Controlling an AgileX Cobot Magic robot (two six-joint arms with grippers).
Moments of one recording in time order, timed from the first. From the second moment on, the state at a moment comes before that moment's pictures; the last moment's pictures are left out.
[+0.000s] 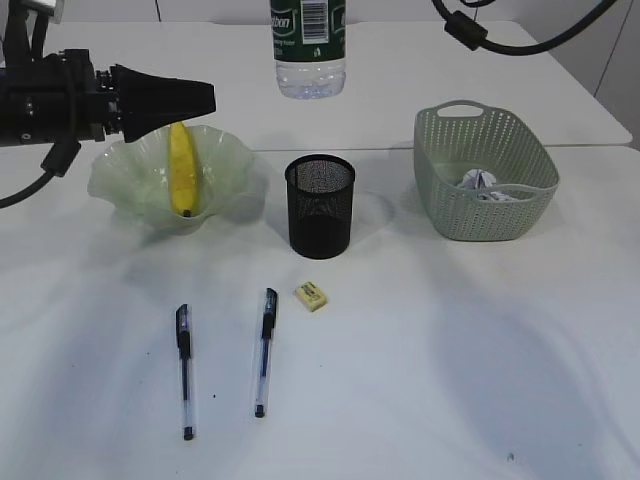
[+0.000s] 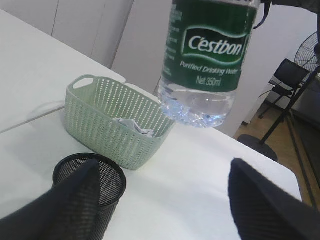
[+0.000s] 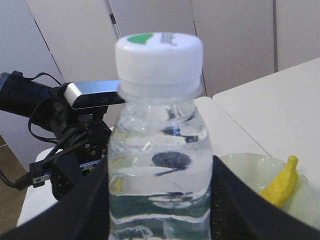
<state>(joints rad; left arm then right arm) 0.01 1.85 -1.11 -1.76 1.15 1.85 0.14 2.09 -2.03 1.41 1.22 -1.34</state>
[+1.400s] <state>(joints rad) -0.11 1.85 -1.22 -1.77 0.92 1.83 0.14 2.13 -2.03 1.37 1.22 -1.32</state>
